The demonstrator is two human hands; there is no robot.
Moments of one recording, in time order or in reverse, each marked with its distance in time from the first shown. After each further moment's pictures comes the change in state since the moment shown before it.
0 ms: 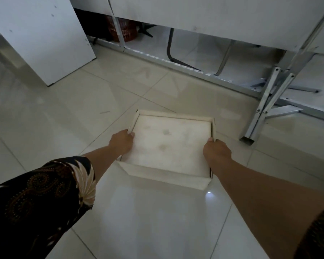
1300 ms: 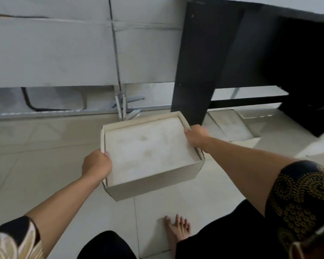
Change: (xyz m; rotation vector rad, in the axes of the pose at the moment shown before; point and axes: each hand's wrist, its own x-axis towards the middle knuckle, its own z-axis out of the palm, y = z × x) left_hand -0.315 0.111 -0.057 -0.135 -0.110 0.559; right_hand -0.320 0.178 -0.275 0.097 0.426 0.177
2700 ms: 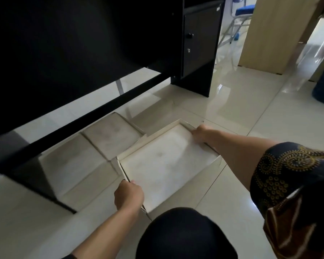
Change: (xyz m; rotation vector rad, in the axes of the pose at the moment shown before) left_hand -0.229 0.370 0.417 0.104 -0.341 0.139; right_hand 0.123 0.512 -0.269 -0.049 0.109 0.552
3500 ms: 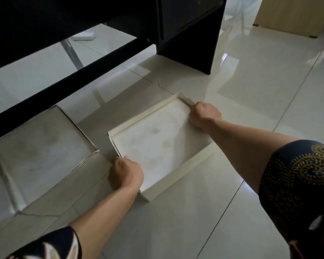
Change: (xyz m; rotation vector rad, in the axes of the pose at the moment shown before) left_hand 0.162 0.168 0.215 0.179 0.139 0.077; right_hand 0.308 0.056 0.032 -0.005 0.278 -0.053
